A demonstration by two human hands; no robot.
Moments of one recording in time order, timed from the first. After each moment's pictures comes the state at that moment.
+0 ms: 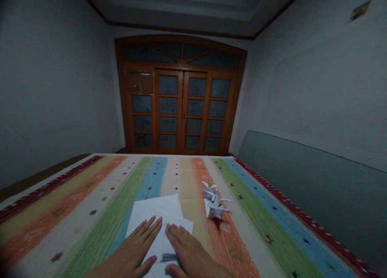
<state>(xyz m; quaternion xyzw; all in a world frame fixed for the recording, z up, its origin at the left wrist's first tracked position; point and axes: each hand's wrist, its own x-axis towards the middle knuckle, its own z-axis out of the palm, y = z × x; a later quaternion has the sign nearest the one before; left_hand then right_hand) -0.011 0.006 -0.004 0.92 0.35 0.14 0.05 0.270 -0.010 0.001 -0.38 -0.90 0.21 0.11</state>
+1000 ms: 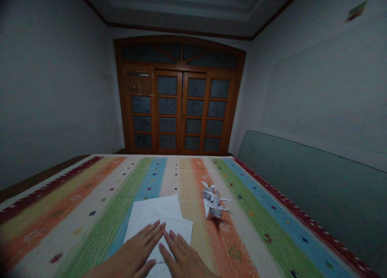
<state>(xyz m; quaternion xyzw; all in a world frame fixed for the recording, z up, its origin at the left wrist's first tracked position) -0.012 0.004 0.007 0.95 0.29 0.13 0.05 0.264 -0.001 -0.058 -0.27 -0.94 -0.17 0.15</state>
